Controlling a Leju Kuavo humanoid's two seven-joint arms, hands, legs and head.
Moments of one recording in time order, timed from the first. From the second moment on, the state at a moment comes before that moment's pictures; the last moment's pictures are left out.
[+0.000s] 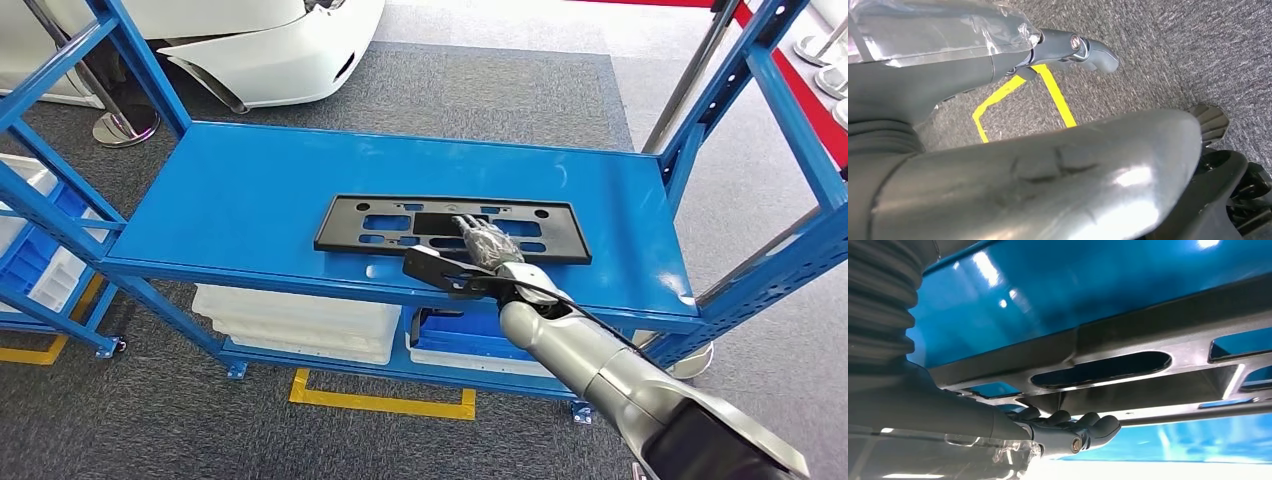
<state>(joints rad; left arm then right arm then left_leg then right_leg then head) -0.20 0.13 -1.16 -0.25 0.67 0.05 0.15 -0.77 -0.17 0.88 -0.78 0.46 -0.01 0.45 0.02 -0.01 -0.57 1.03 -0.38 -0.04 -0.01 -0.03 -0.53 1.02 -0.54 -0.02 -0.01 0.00</state>
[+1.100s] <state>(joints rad) -0.19 0.12 -1.15 -0.25 0.67 0.04 0.14 -0.83 -0.18 0.91 -0.76 0.66 -0.08 0.47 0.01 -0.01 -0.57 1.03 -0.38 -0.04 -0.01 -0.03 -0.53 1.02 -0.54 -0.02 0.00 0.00</state>
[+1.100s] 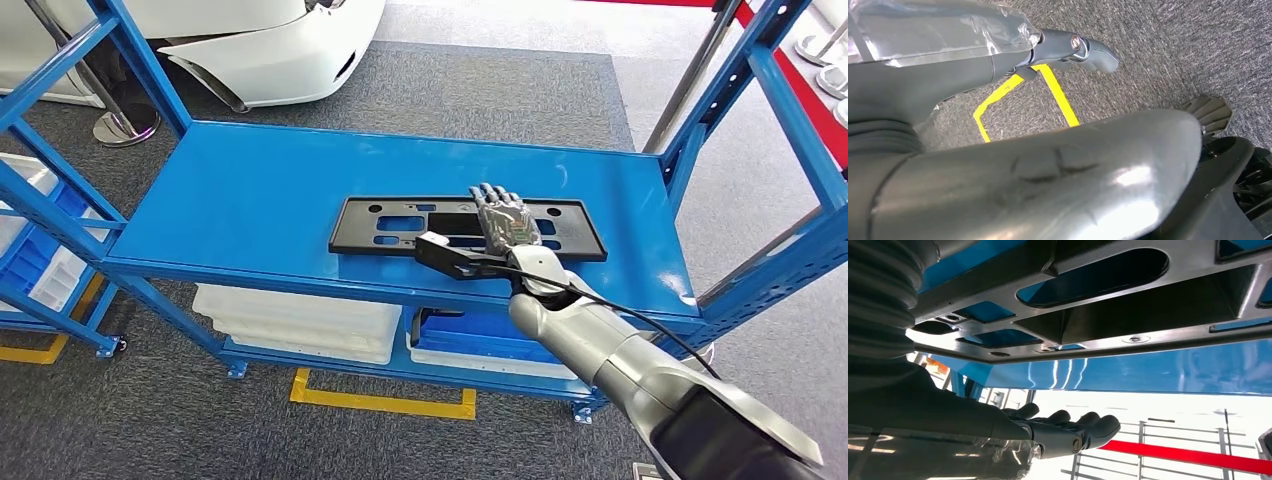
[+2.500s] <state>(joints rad) -0.20 0.12 -1.15 -0.25 0.62 0.03 0.15 -0.81 -0.23 0.92 -0.67 0.73 -0.10 0.63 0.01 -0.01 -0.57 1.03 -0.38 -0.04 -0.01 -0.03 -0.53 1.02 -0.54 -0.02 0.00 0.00</state>
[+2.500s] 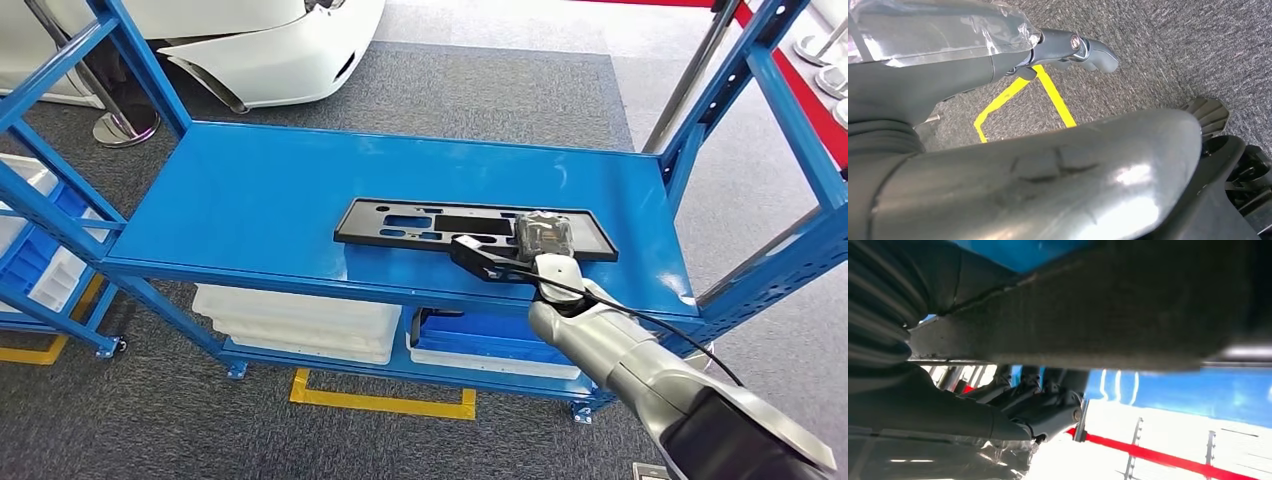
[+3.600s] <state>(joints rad) -0.18 0.12 -1.09 -0.25 0.69 -0.02 0.06 -0.78 -0.23 0.90 -0.99 0.86 -0.18 0.50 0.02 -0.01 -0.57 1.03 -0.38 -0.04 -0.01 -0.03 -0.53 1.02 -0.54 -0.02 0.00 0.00</state>
